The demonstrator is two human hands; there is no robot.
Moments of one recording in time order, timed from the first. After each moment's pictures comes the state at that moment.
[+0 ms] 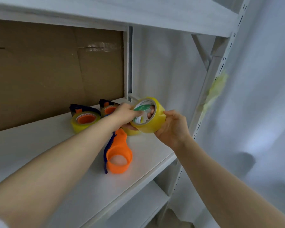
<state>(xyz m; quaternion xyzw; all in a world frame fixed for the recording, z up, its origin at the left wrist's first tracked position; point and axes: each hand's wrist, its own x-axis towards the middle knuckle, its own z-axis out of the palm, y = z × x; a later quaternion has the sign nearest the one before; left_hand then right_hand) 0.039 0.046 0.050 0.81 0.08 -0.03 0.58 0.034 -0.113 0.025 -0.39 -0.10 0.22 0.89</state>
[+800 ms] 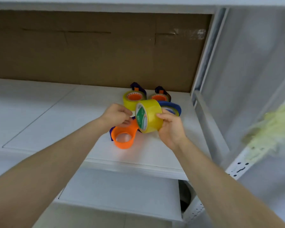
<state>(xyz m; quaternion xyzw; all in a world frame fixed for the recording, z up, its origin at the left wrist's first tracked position) -0.016 0.006 0.028 0.71 0.45 0.17 0.51 0.118 -0.106 -0.009 -0.40 -0.28 0.48 0.73</state>
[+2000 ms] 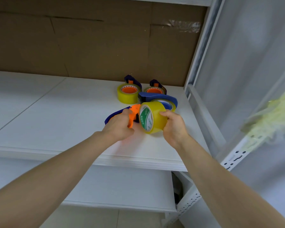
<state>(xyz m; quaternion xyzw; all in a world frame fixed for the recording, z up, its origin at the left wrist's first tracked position) -0.015 -0.002 -0.033 0.90 0.38 0.09 0.19 0.121 -0.108 -0.036 -0.52 -0.17 0.41 0.73</state>
